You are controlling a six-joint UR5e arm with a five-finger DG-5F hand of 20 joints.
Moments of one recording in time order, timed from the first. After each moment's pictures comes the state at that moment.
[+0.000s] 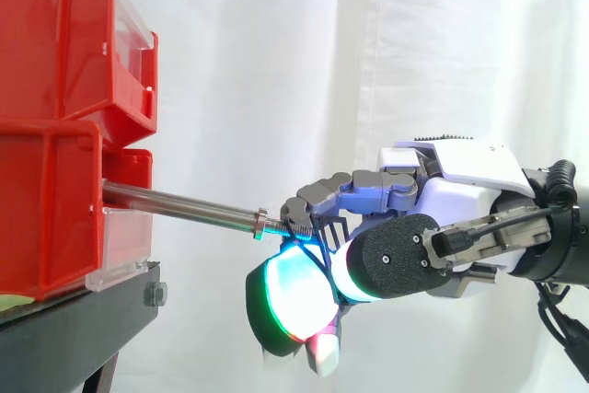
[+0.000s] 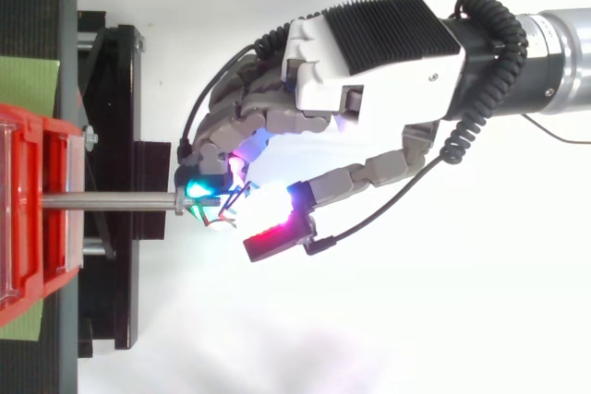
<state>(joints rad) 0.01 -2.36 -1.19 -2.59 -1.76 -0.74</state>
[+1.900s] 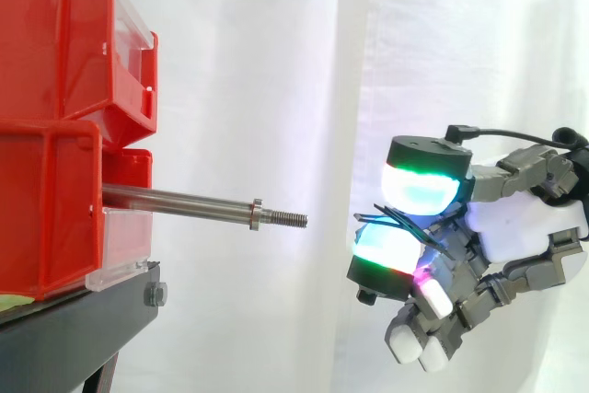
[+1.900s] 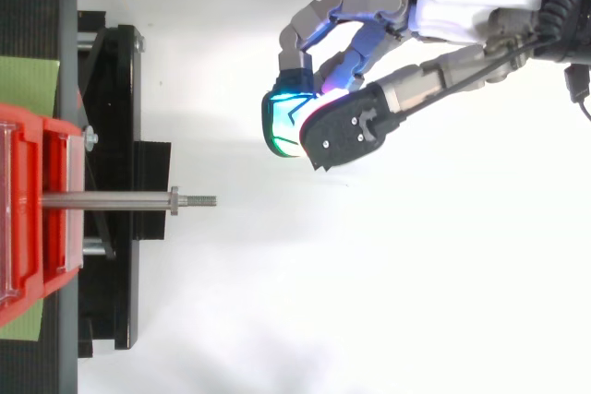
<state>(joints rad) 0.00 -2.25 -1.16 -3.10 -1.55 -0.12</state>
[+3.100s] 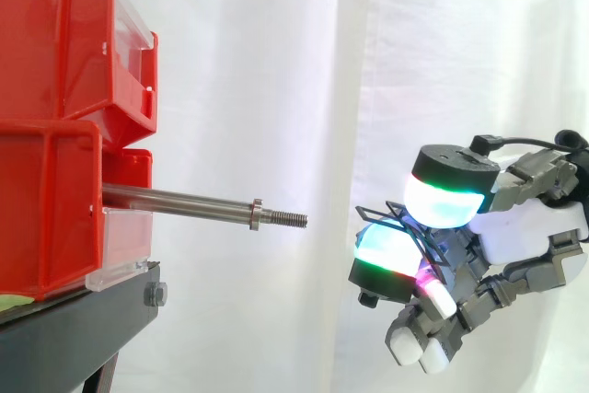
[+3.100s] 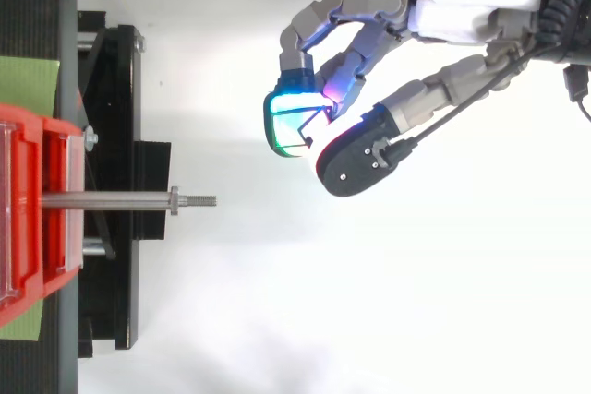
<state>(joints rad) 0.00 -2.25 -1.16 -3.10 -1.55 -0.12</state>
